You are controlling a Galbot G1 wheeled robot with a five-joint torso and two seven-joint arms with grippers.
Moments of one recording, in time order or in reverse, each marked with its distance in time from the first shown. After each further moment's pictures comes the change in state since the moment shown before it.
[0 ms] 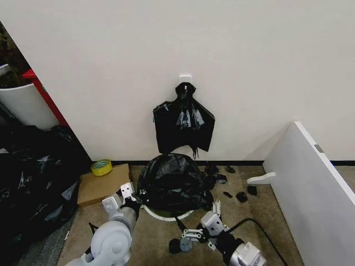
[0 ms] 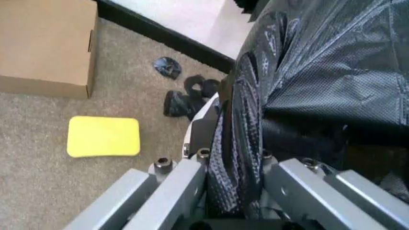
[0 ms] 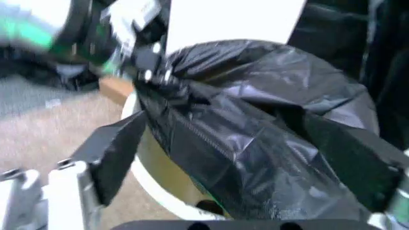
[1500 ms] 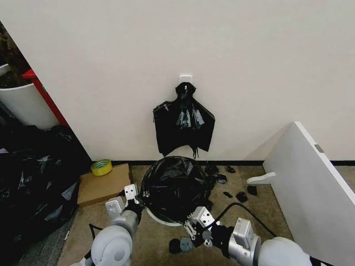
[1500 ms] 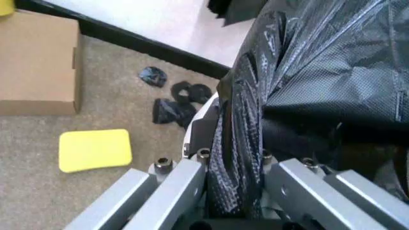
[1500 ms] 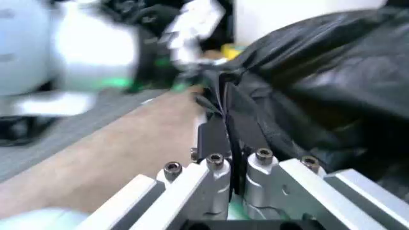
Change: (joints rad) left arm 0.030 0.010 0.007 -0.030 0.094 0.016 0.066; right arm 0.333 -0.196 -0.094 0.094 0.662 -0.265 -0.046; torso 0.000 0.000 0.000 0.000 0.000
